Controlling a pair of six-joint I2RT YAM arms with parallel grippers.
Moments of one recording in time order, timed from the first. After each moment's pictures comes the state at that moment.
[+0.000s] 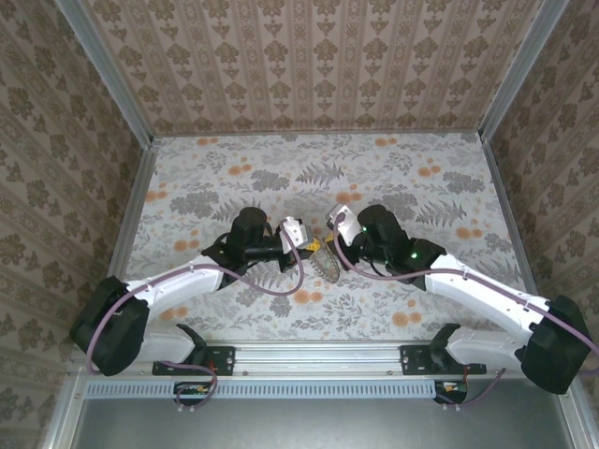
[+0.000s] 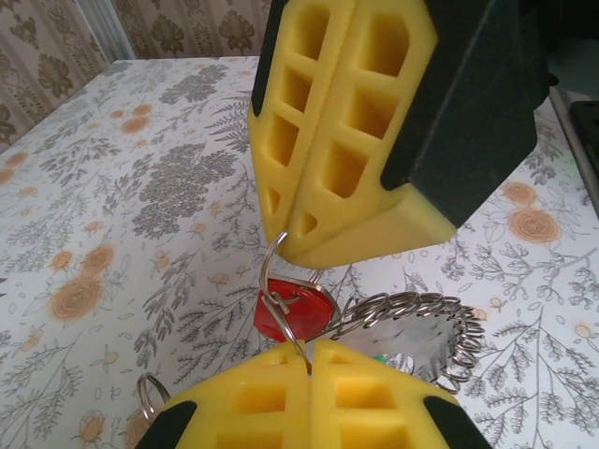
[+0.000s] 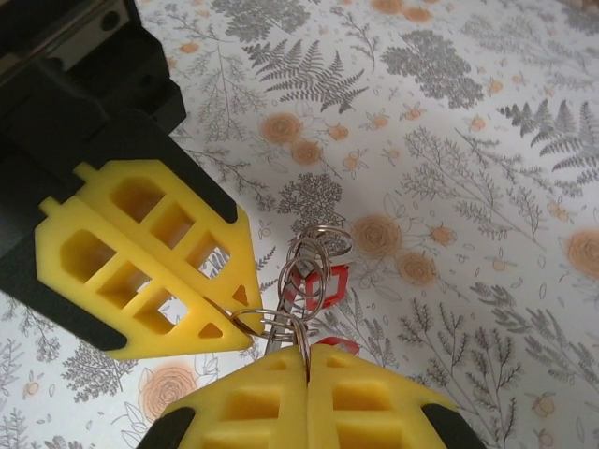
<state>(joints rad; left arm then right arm) -0.75 1.29 0.63 0.26 0.60 0.37 0.72 1.16 0.83 -0.28 -0.08 -0.04</state>
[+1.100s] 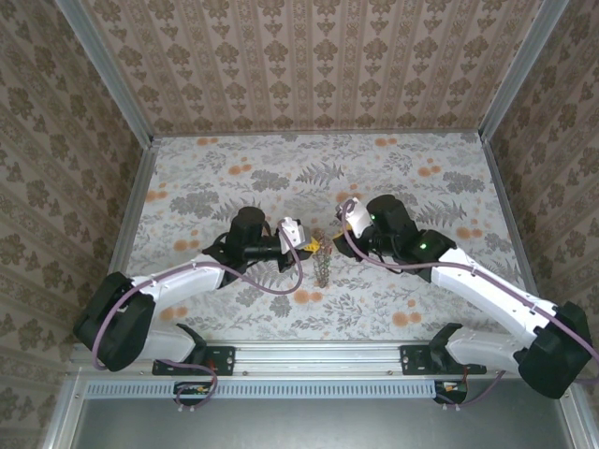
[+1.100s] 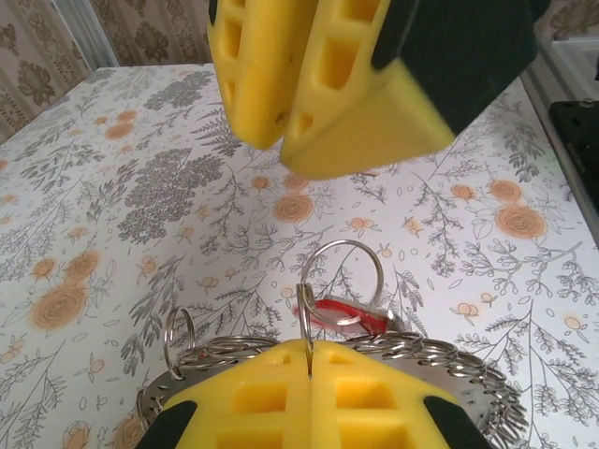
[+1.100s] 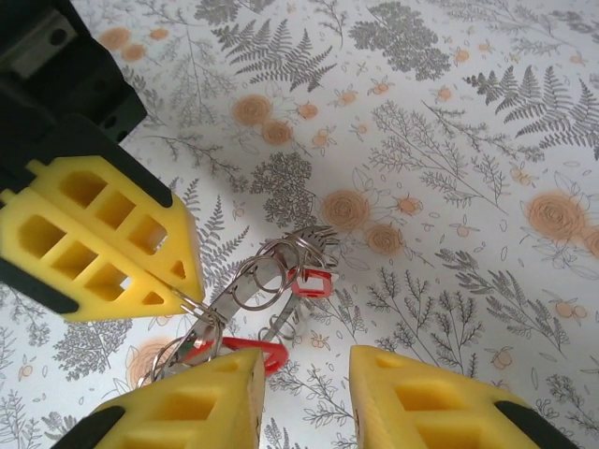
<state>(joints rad) -0.71 1.33 0.62 0.30 0.69 0.39 0.63 1.13 0.88 -0.40 -0.14 -0.06</state>
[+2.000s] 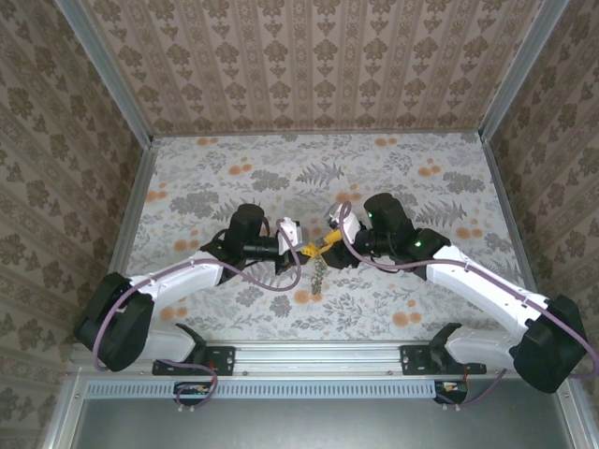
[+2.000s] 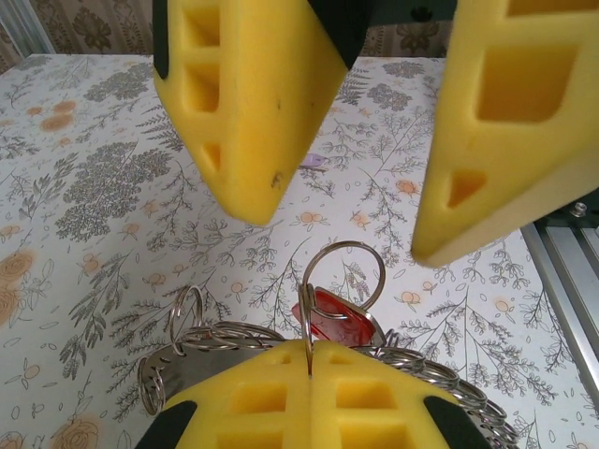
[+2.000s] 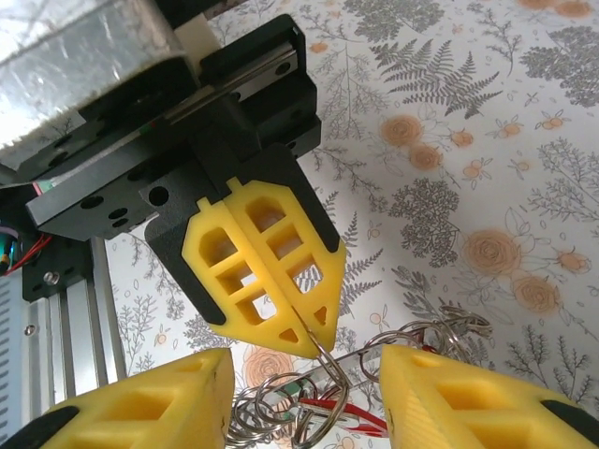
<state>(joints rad) -0.69 1.33 0.64 0.19 0.81 0.41 0.63 1.18 0.87 -0.33 -0.46 -0.13</state>
